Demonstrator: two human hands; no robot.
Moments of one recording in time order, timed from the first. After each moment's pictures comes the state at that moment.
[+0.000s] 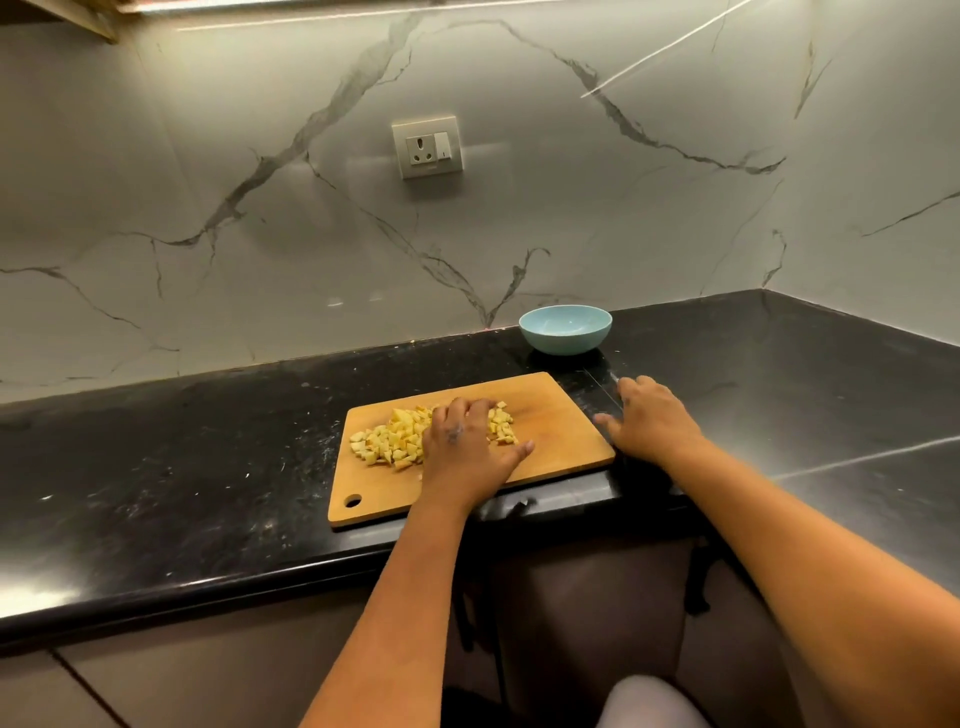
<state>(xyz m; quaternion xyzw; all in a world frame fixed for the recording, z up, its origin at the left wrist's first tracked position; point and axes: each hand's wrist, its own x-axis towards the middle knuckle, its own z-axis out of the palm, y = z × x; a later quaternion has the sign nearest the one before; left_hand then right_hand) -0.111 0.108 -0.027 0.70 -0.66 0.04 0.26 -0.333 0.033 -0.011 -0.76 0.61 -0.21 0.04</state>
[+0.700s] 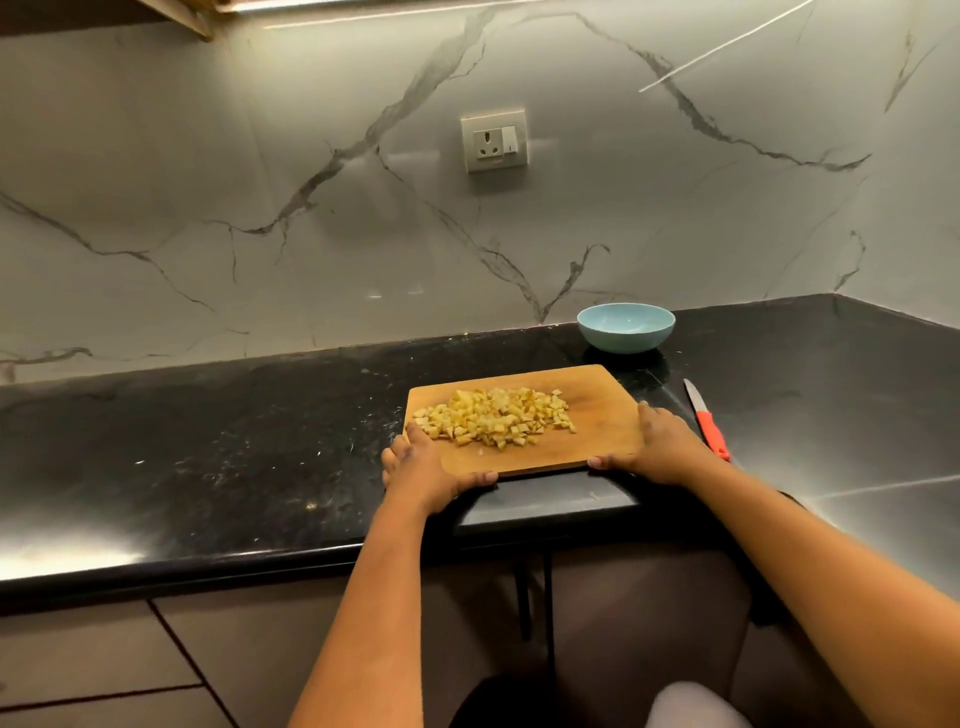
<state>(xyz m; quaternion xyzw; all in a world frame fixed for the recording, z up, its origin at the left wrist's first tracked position) -0.006 0.150 -0.034 0.83 -0.50 -0.13 0.21 -0.278 0.052 -0.027 -0.78 0.59 -0.15 0.15</state>
